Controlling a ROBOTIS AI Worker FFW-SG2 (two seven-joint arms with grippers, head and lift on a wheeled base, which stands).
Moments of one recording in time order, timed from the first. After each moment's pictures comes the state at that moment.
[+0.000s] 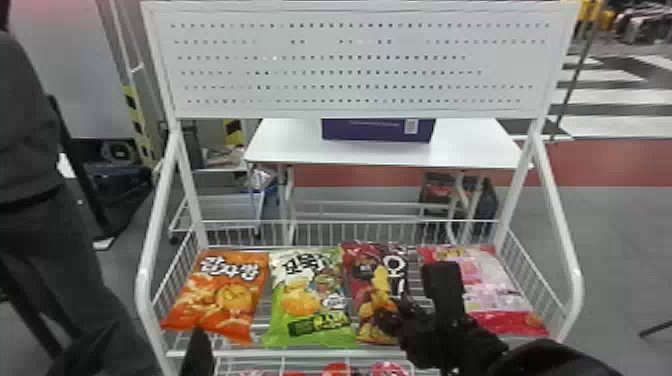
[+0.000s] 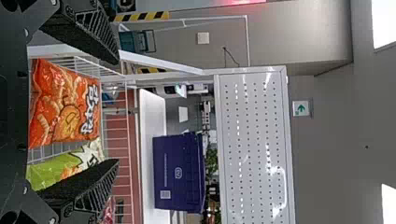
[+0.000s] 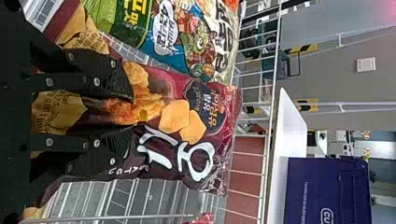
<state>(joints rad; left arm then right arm) 0.84 0.27 -0.08 -2.49 0.04 0.06 0.28 -0.12 -0.22 0.35 -1.67 -0.30 0.71 0.03</state>
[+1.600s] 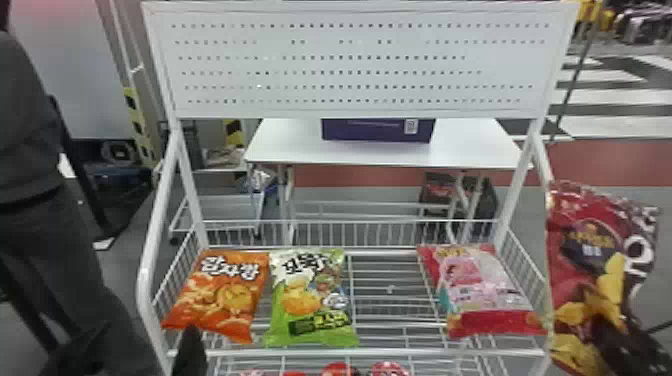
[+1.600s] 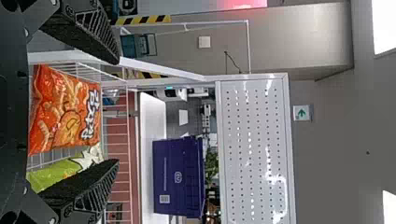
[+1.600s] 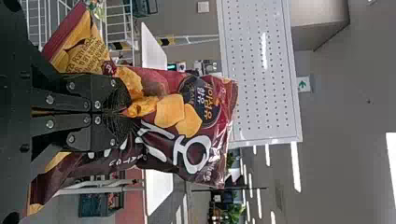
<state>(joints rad) 0.83 0.27 -0.06 -2.47 0.07 0.05 0.29 0.85 -0.40 -0.17 -2.29 -0.46 -0.14 -0.04</state>
